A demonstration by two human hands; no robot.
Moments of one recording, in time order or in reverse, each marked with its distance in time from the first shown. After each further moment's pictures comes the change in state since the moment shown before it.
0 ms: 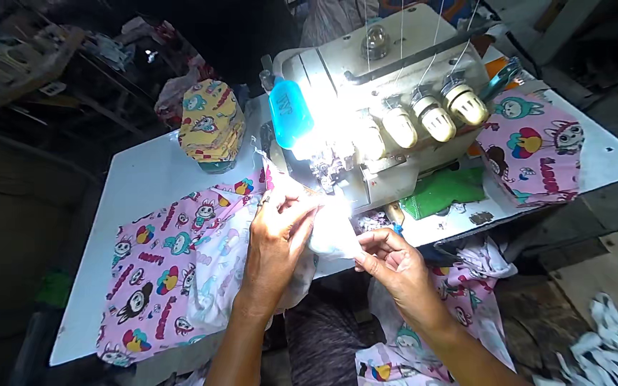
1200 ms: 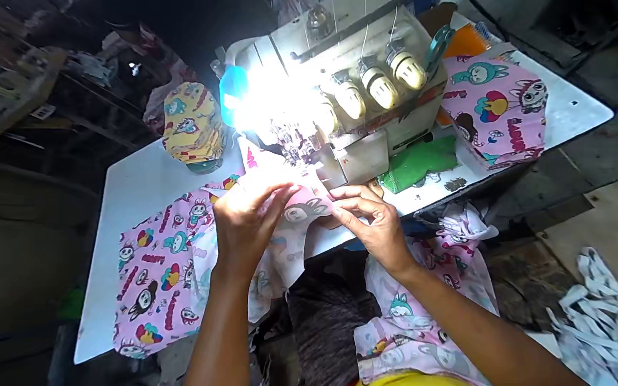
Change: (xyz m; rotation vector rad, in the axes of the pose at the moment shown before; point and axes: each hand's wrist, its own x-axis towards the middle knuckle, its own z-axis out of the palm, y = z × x) left_hand 0.012 0.003 -0.015 0.028 0.059 0.223; right_hand 0.025 0.014 -0.007 -0.315 0.070 -0.311
